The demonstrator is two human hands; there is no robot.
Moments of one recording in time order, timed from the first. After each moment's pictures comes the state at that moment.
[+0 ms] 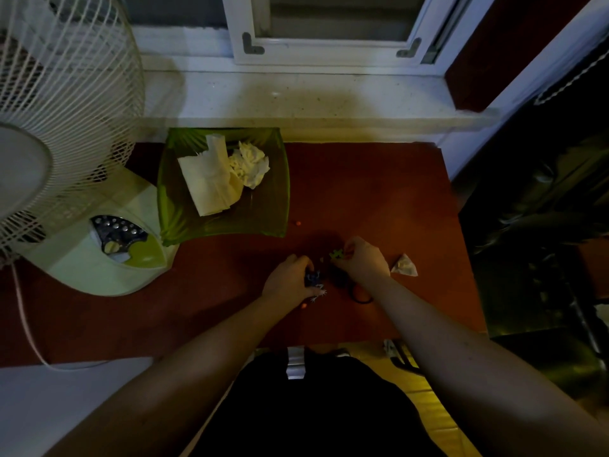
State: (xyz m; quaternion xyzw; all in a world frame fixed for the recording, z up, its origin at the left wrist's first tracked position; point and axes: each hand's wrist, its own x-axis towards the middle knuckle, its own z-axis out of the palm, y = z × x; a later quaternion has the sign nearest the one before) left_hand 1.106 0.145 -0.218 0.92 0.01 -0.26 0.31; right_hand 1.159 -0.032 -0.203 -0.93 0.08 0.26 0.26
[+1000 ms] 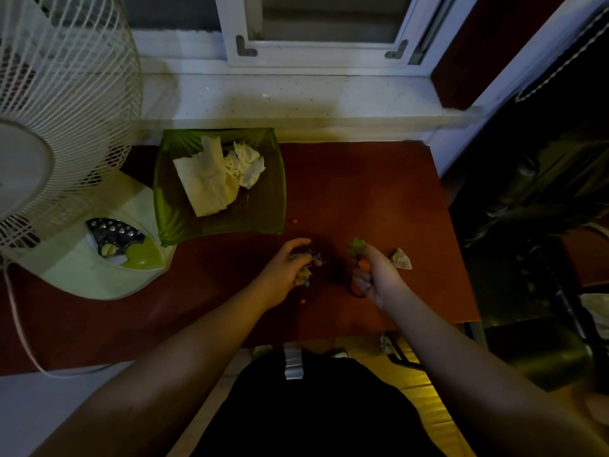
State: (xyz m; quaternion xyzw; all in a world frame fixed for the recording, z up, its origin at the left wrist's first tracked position) left_hand 1.111 0.151 -0.181 0.59 0.24 -0.30 0.71; right_hand 1.120 -0.047 -0.189 -0.51 0.30 0.25 0.77
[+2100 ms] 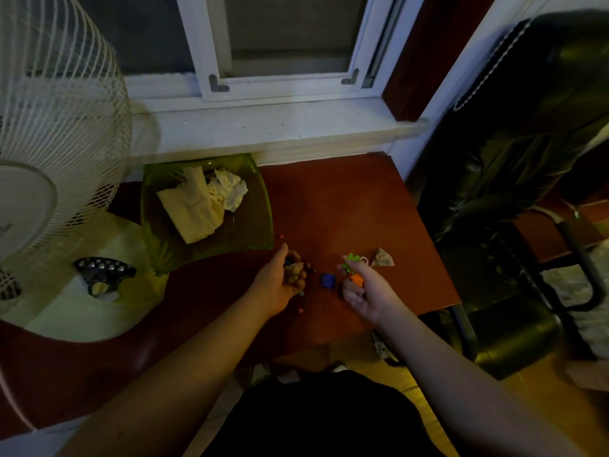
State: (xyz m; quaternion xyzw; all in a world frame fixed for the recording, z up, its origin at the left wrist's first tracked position) left_hand 1.113 0.153 -0.160 0.42 0.33 -0.29 0.79; right_hand 1.081 -0.028 -0.157 -0.40 0.33 0.19 0.83
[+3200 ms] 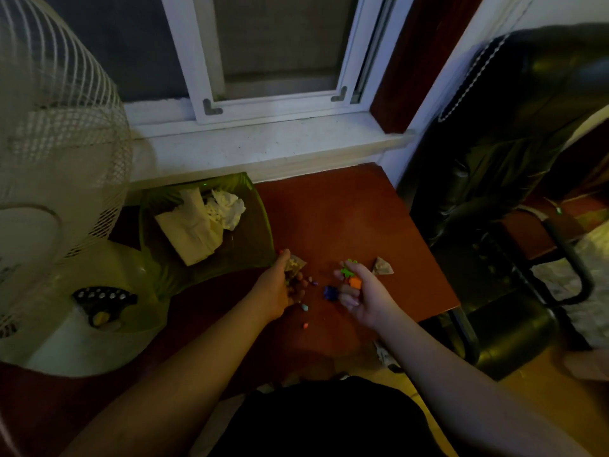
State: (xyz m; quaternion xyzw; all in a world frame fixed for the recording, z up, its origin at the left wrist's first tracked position) left_hand 1.136 0.163 -0.156 0.47 0.32 -0.34 0.75; right_hand 1.091 -0.008 -0.143 -0.38 0.38 0.15 0.83
